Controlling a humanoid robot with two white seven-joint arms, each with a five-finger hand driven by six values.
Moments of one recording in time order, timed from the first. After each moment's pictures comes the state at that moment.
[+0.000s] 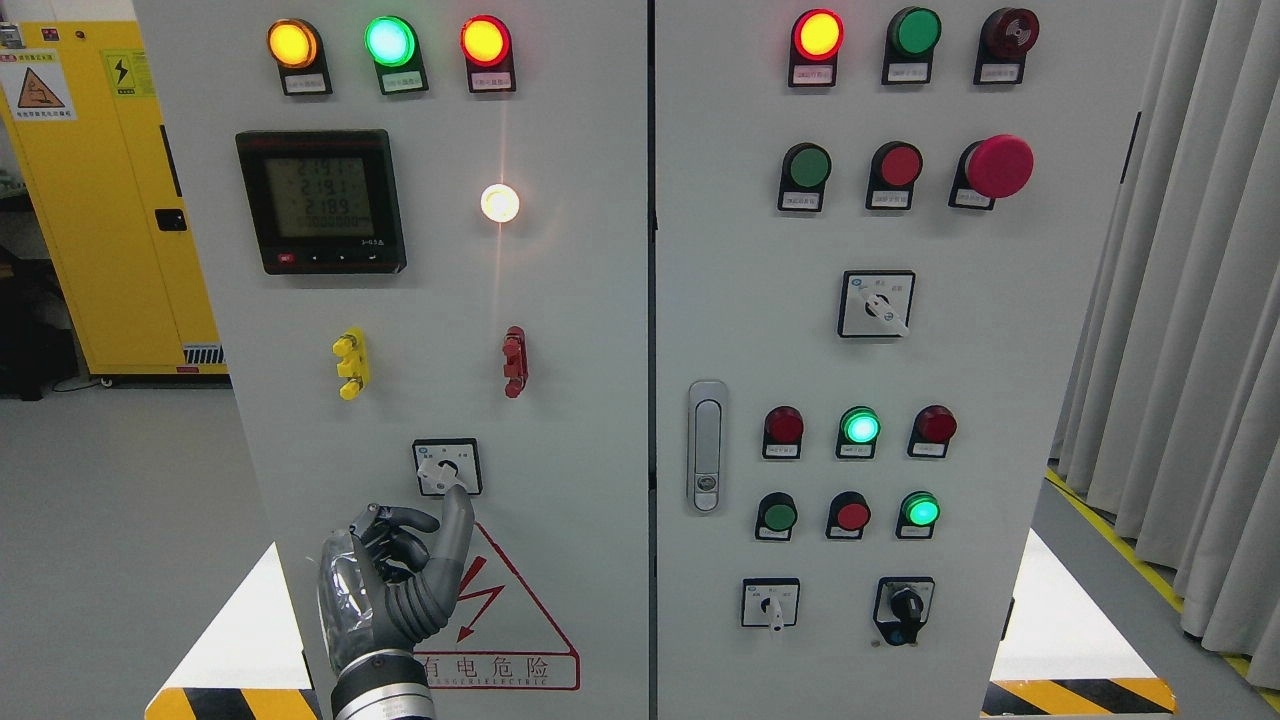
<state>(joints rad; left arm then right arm) -0.32 -0.14 -0.15 -1.90 -0.27 0.48 0.51 0.12 0.12 0.05 -0.13 0.00 -0.08 -0.24</state>
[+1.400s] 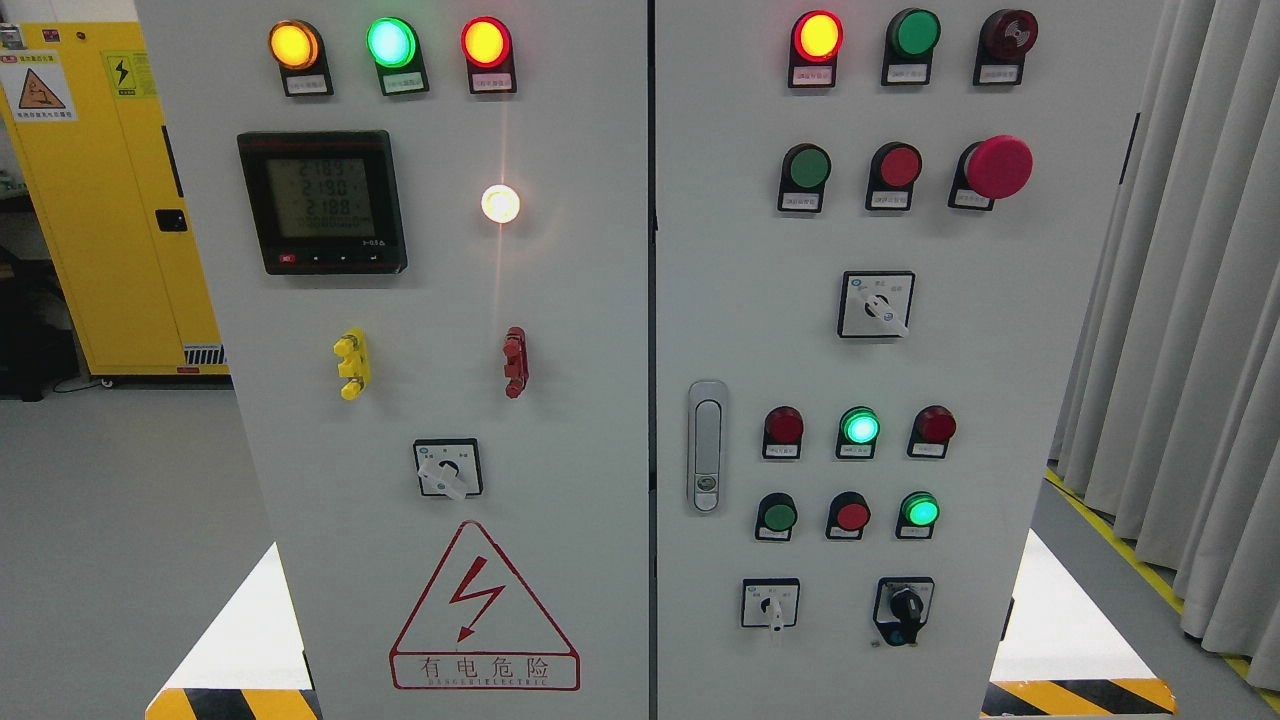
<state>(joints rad) 0.34 -0.03 -0.05 -1.51 0.03 -0.63 0.27 0.12 0.12 0.05 -0.13 0.00 -0.08 -0.24</state>
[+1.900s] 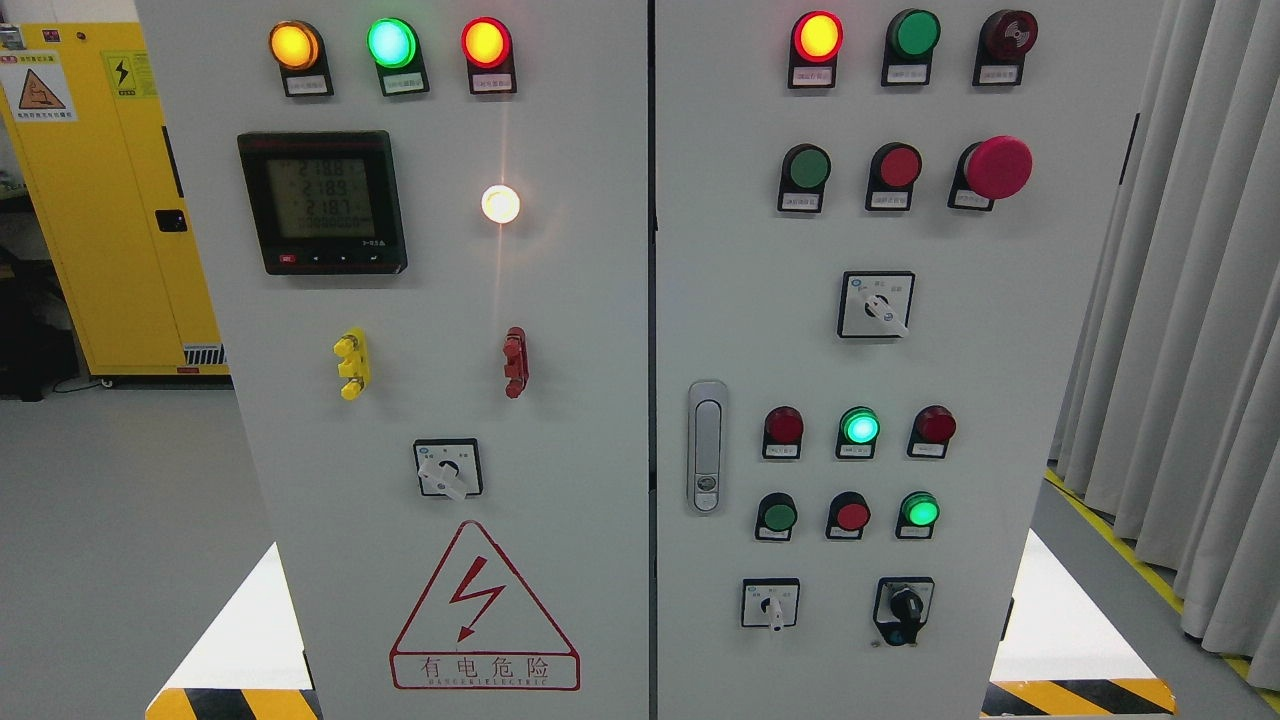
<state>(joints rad) 0.36 -0.01 -0.02 -0.85 0.07 -0.77 0.03 0.12 0.12 0.05 -0.13 0.00 -0.08 -0.24</state>
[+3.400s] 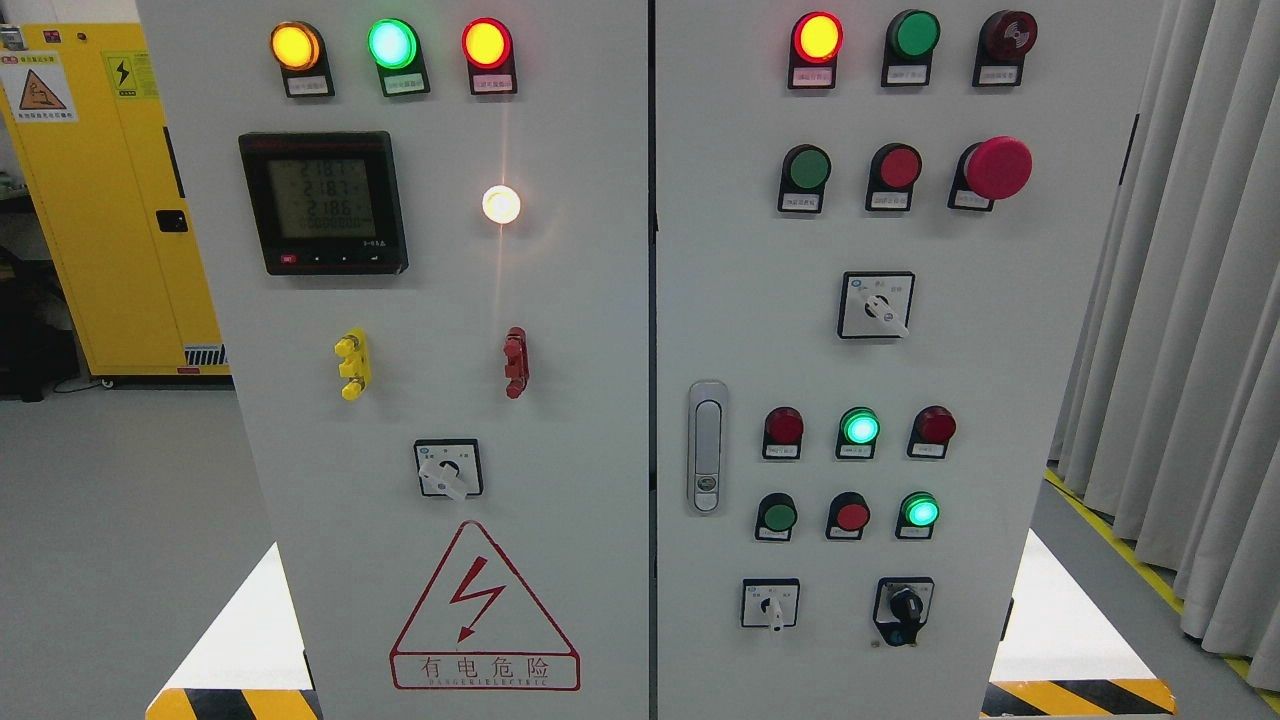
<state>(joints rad) 0.26 -0.01 0.00 -0.12 0.07 -0.36 -0.11 0.12 0.12 0.05 -0.13 0.00 -0.08 -0.24</state>
